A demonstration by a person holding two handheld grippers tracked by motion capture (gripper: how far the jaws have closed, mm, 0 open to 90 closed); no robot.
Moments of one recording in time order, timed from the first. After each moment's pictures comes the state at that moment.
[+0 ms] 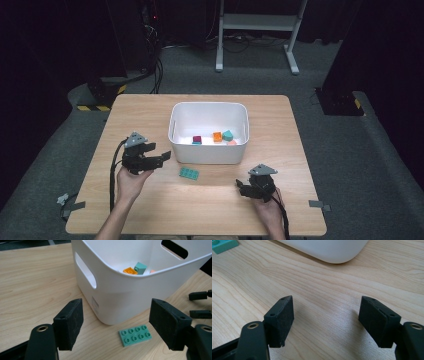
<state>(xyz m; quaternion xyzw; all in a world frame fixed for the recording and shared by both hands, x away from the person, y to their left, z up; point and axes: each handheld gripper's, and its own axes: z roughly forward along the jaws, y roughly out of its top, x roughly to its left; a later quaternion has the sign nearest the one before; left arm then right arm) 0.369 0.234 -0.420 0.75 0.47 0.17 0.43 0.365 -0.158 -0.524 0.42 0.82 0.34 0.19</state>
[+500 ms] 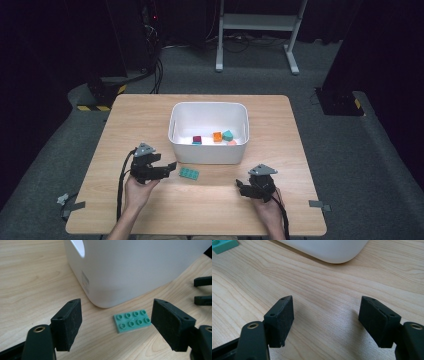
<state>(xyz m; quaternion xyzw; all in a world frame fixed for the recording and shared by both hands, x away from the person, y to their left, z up) 0.363 0.219 -0.455 0.76 0.49 0.15 0.41 0.365 -0.158 -0.524 0.42 0.82 0.34 0.19</state>
